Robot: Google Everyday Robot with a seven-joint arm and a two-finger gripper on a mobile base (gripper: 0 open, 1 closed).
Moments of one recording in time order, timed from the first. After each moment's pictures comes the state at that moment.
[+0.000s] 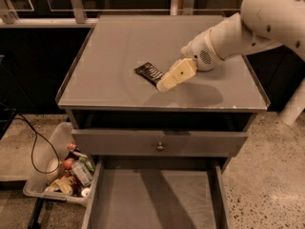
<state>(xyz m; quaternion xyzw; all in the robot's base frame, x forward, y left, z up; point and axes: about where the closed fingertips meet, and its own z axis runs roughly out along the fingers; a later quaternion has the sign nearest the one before) 0.608 -0.086 0.894 -0.46 0.79 0.21 0.35</state>
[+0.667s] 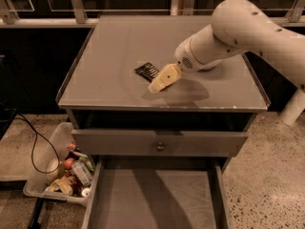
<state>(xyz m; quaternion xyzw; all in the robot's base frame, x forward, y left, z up) 0.656 -0.071 0.857 -0.46 0.80 0.13 0.36</state>
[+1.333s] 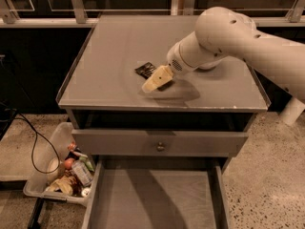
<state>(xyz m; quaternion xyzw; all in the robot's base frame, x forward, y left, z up) 0.673 -0.061 0.842 -0.42 0.83 0.10 0.36</state>
